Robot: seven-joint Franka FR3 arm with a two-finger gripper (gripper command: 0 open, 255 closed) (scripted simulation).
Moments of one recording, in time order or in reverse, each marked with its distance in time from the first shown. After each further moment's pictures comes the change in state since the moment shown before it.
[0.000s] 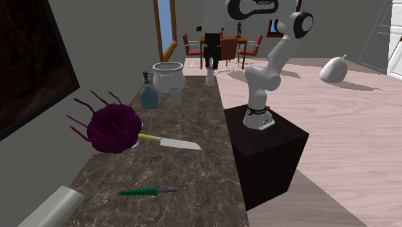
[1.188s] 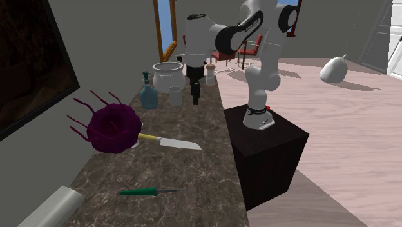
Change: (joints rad) arm -0.014 0.537 0.337 0.216 -0.095 0.269 0.546
